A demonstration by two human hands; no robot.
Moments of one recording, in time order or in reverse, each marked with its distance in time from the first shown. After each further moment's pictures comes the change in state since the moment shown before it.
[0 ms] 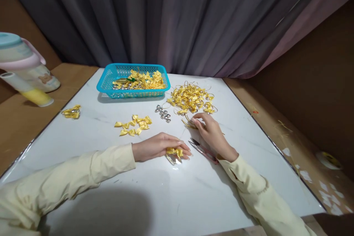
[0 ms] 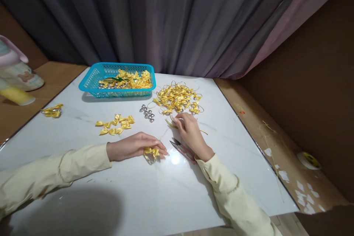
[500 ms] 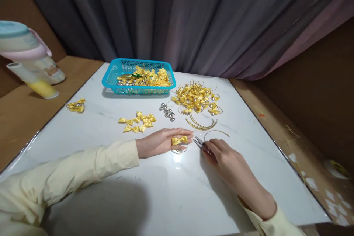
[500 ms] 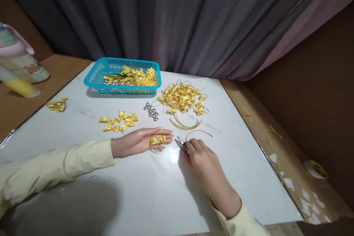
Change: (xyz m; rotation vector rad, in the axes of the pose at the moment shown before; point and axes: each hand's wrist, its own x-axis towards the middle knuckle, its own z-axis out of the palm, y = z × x) left_hand 0.006 0.000 -0.006 -0.269 0.066 0.075; right_hand -0.072 -0.016 -0.010 -0.880 -0.239 -0.194
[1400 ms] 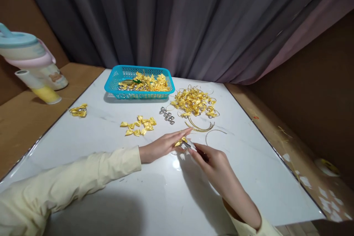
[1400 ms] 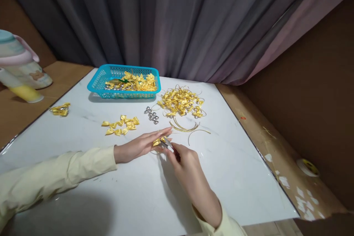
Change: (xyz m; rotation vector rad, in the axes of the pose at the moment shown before) left_hand -0.005 -0.009 0.003 0.269 -0.007 0.181; right_hand 0.016 -0.049 -0.026 0.659 0.006 0.270
